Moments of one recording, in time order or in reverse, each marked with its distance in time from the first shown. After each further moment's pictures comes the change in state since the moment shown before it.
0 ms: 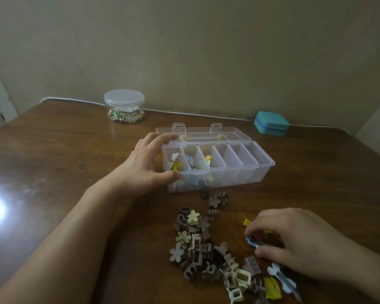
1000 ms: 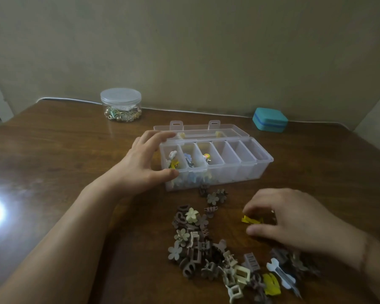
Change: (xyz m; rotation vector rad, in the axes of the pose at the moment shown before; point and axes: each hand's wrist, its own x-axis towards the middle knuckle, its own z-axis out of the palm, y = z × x) left_hand 0.000 0.000 0.000 0.012 0.001 0.006; right_hand 0.019 0.009 -0.006 -0.015 0.019 0.140
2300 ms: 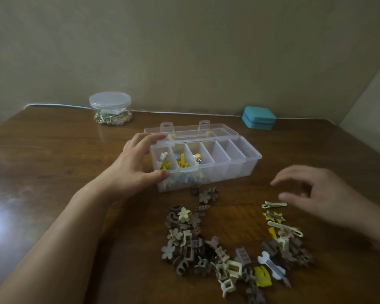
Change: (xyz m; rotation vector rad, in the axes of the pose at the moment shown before) left_hand 0.000 -0.002 0.001 0.008 0.024 0.017; right_hand -0.022 0.073 -0.002 0.286 0.361 0.013
